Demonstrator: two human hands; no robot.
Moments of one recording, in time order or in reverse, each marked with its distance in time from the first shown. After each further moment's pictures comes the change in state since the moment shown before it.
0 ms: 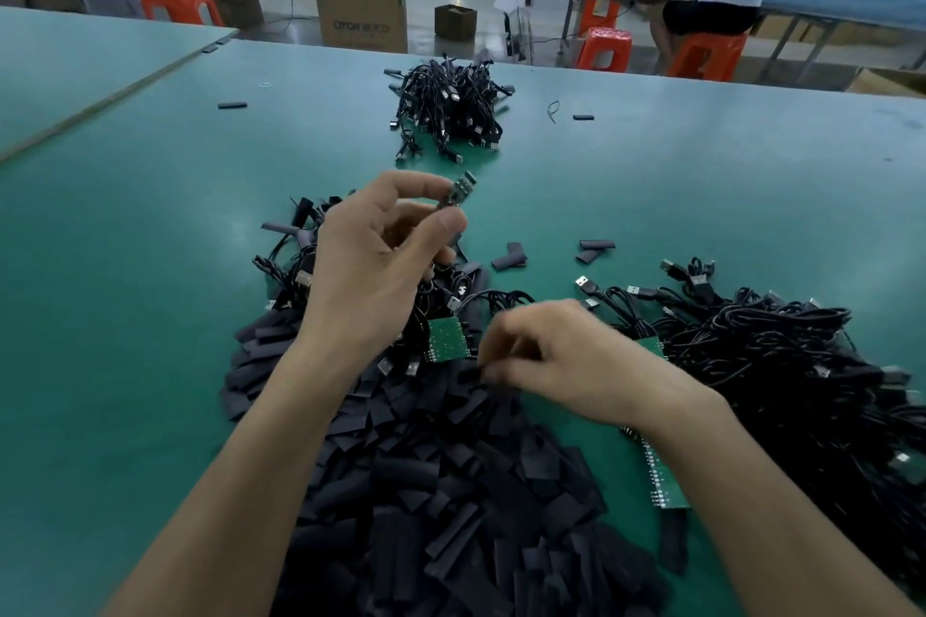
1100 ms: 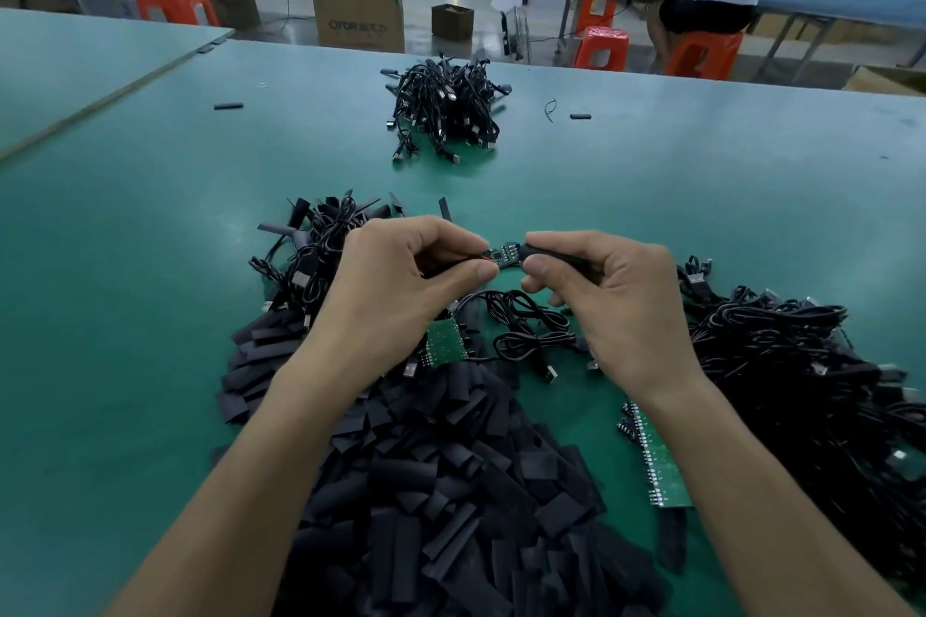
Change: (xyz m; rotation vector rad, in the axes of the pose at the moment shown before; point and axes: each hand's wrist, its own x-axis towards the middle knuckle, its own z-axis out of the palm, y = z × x) left_hand -0.006 0.001 0.006 0.182 -0.177 -0.055; right_hand -0.001 0.002 -0.007 0.496 0.714 -0.119
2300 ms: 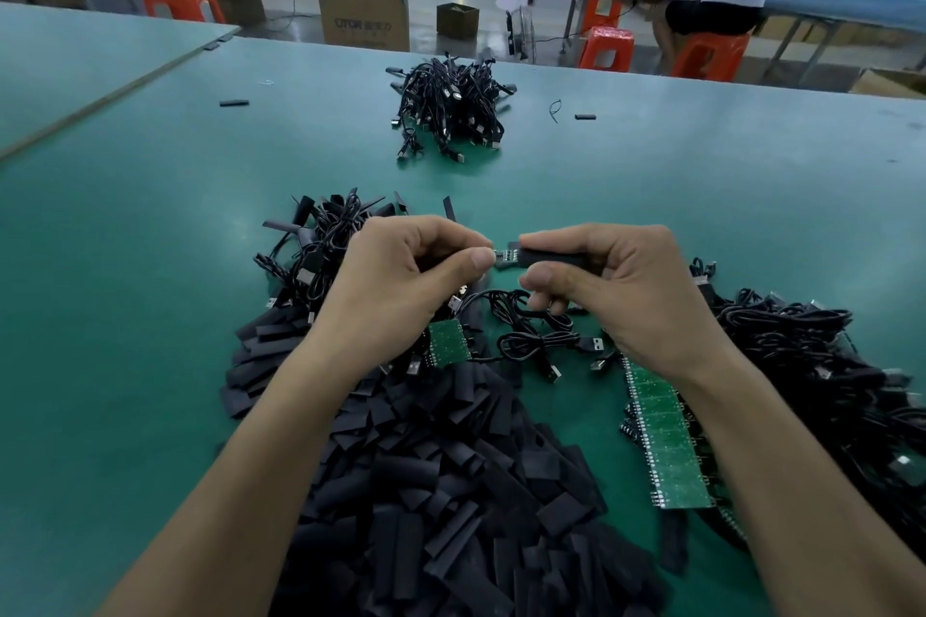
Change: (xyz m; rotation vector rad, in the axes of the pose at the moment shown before) left_hand 0.001 -0.001 -0.004 -0.049 -0.025 -0.039; right_hand 0.011 -0.014 -0.013 0.147 -0.246 0.073
